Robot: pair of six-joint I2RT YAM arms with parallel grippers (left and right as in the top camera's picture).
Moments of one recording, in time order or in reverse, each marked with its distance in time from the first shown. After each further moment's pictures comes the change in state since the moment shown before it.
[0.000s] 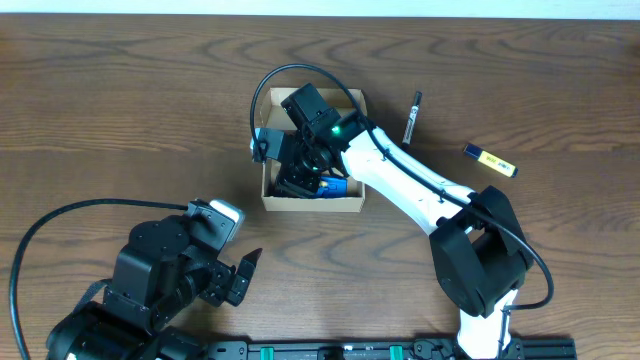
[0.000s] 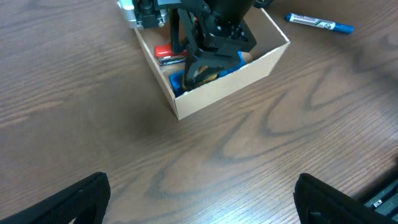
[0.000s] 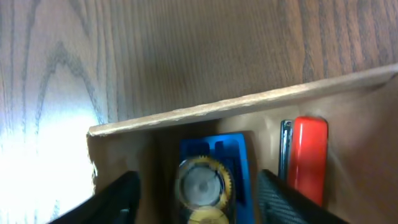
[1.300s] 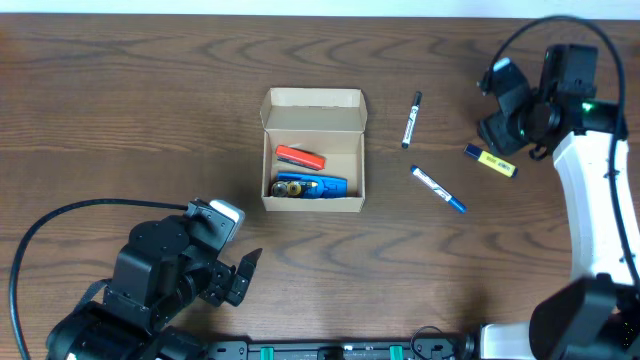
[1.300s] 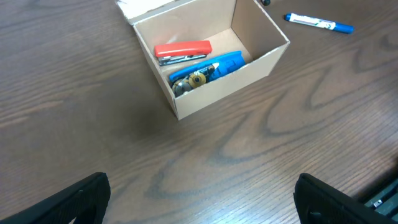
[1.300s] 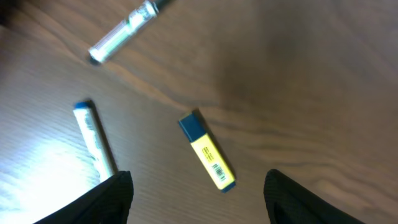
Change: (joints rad) left arm 0.000 0.000 0.000 0.000 0.000 0.000; right arm -0.837 -0.407 -0.179 -0.138 0.261 -0.076
